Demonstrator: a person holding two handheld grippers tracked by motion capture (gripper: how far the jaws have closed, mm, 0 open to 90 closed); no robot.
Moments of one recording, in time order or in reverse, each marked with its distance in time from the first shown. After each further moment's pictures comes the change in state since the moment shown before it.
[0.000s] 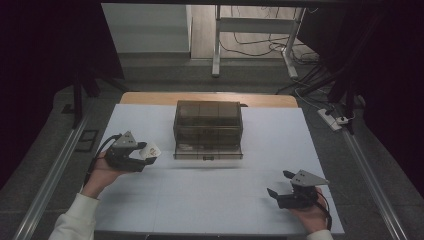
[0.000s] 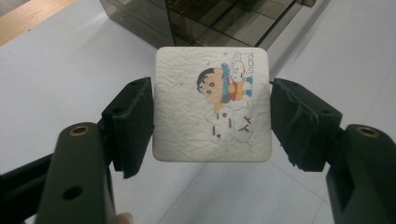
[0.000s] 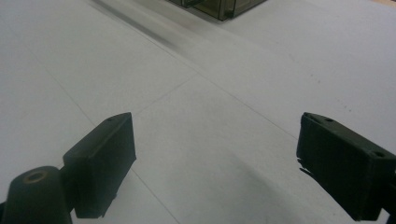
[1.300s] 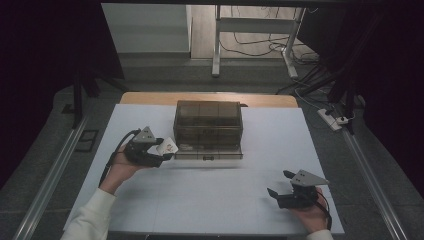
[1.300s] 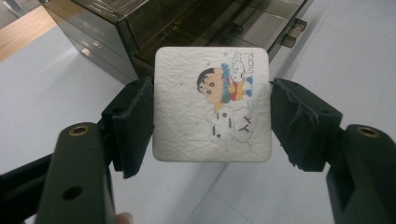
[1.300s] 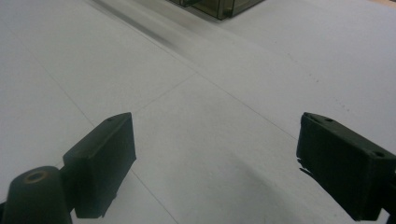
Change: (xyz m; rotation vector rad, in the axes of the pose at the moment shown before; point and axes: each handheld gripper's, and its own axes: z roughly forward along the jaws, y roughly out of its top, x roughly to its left) left arm -0.015 0.035 0.030 -0.021 -0.036 0.026; right arm 0.000 0.000 0.000 0.001 -0.007 -0.002
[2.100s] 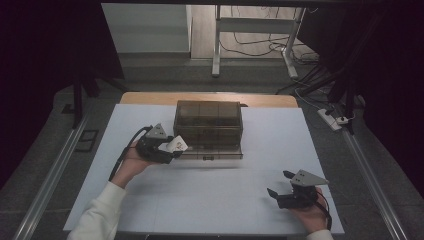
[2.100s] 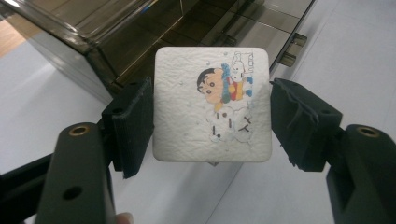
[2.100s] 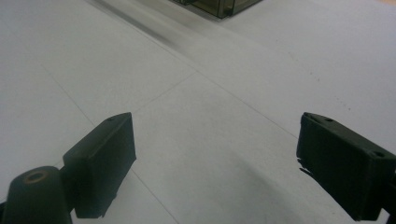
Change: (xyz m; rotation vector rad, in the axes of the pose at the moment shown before) left arm 0.000 0.018 0.027 0.014 -0.037 0.013; right arm 0.000 0.000 0.000 0.006 0.003 0.000
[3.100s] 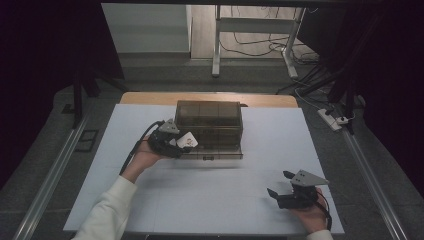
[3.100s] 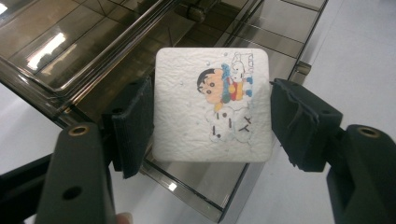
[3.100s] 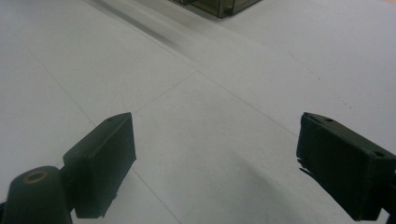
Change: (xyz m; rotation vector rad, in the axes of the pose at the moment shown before) left arm 0.004 0.023 0.025 0.002 -0.035 0.022; right arm 0.000 -0.001 0.000 -0.002 0.004 0.006
